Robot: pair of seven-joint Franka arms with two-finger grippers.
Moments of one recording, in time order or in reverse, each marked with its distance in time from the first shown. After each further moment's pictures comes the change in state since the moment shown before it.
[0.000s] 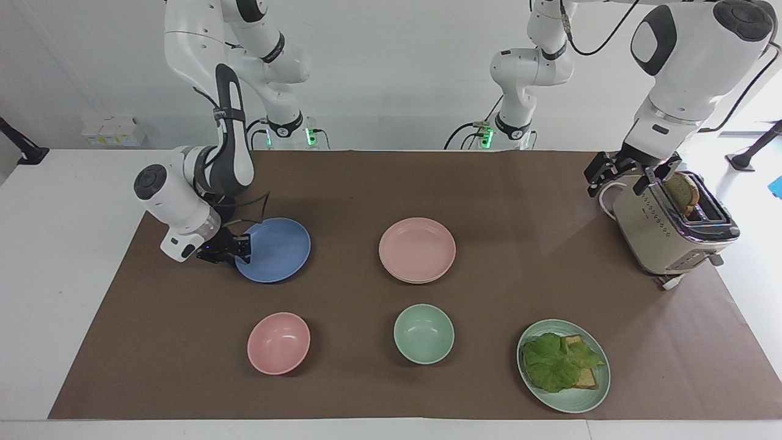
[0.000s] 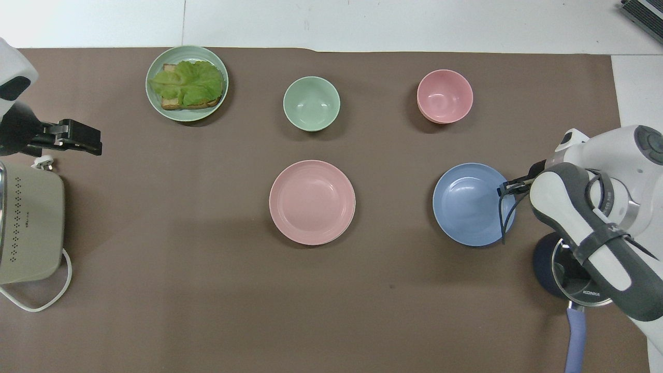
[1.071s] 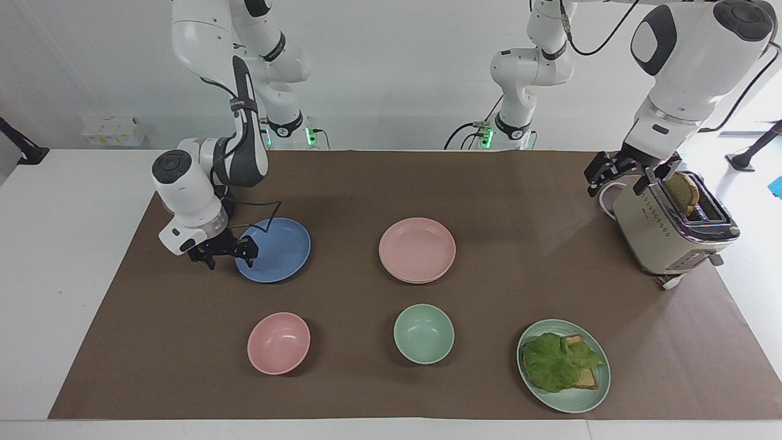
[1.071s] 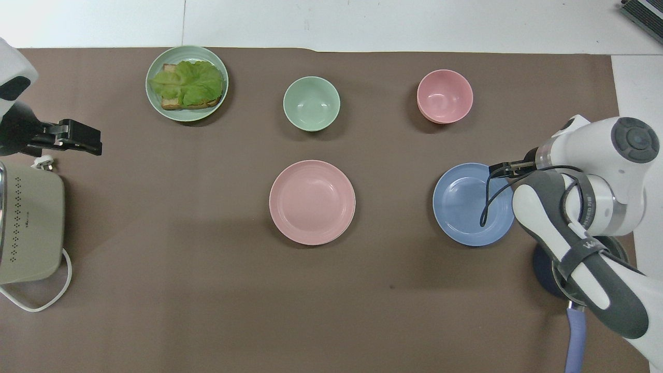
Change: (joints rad) left arm 0.000 0.000 0.000 0.000 0.000 0.000 0.000; right arm 0.068 -0.026 0.000 0.012 -0.205 0.103 0.339
